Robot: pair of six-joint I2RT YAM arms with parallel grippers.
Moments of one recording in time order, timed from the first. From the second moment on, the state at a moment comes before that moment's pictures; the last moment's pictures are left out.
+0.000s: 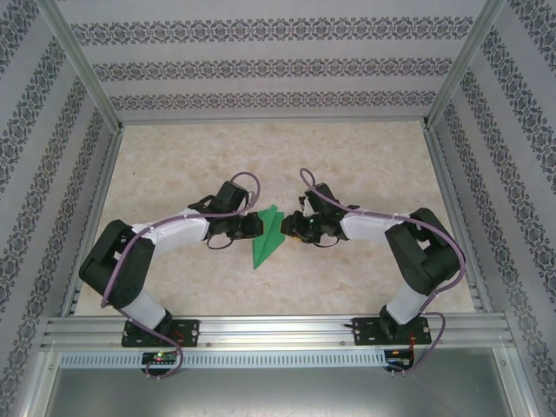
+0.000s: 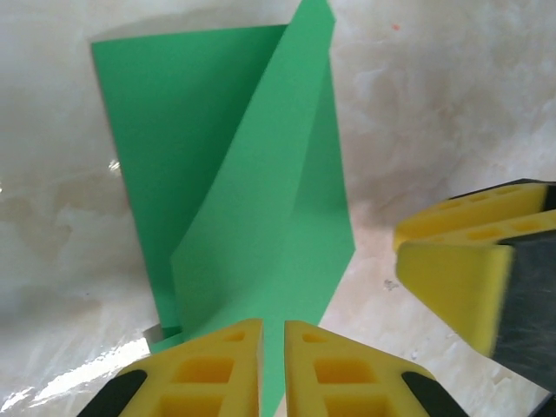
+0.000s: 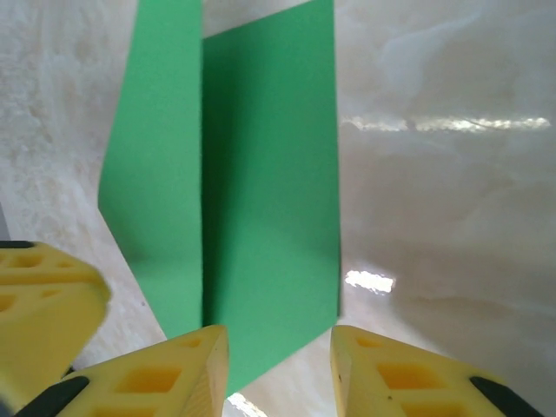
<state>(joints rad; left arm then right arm) -0.58 1.61 0.88 -0.27 0.34 -0.65 0.56 1.68 0.81 -0.08 -0.48 0.81</state>
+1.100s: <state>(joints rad) -0.58 1.71 0.87 -0.29 0.32 -0.62 0.59 1.76 0.79 0.03 -0.49 0.93</state>
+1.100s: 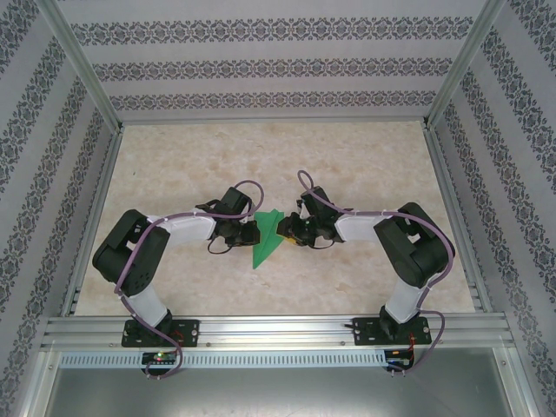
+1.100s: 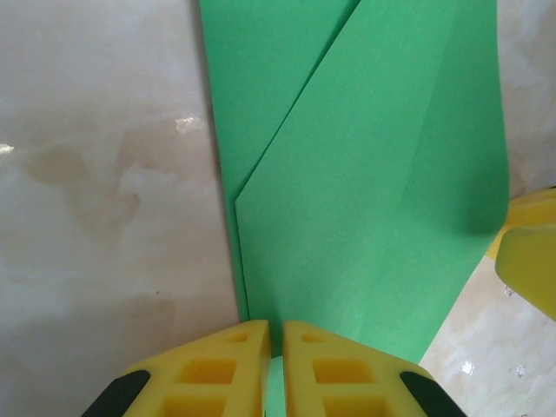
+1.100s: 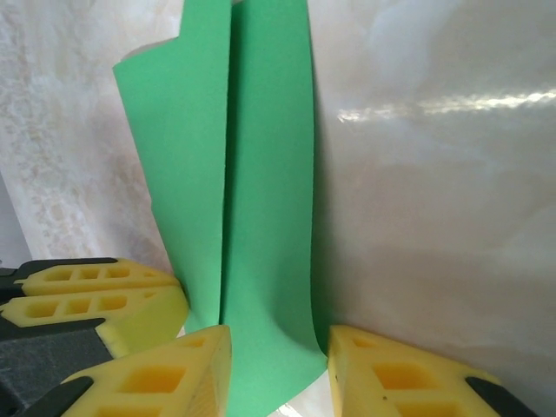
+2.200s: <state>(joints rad) -0.58 1.70 0.82 -0.22 0.35 -0.64 0.62 1.78 0.73 0.29 -0.53 1.03</state>
